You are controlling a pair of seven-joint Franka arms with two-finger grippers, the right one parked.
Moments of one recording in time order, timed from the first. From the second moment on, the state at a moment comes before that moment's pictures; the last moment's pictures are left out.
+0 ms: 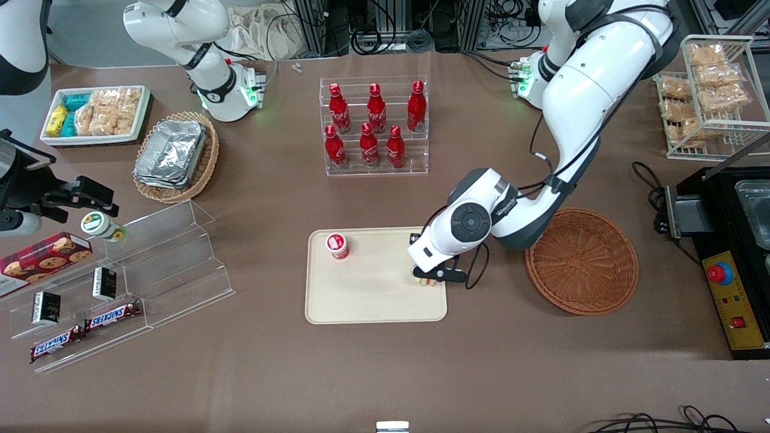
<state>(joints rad) -0.12 0.81 -0.60 -1.52 0.25 2.14 -0.61</state>
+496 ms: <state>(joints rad) -0.13 0.83 -0.60 -1.51 0.29 2.16 -0.65</state>
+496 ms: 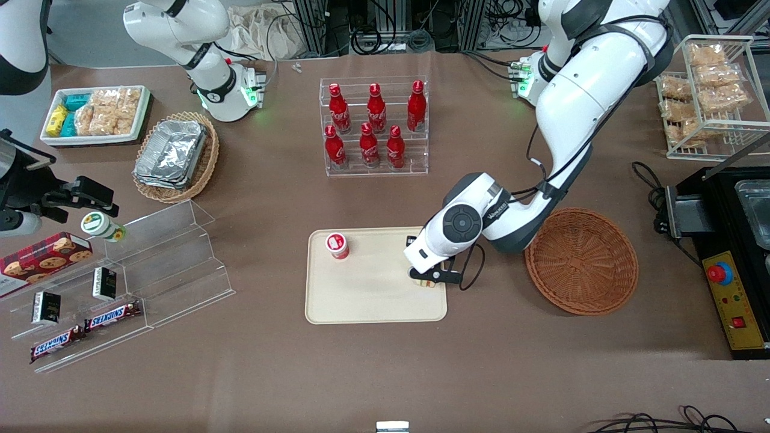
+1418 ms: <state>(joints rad) 0.03 0.58 -0.60 -1.37 0.26 1.92 -0.71</state>
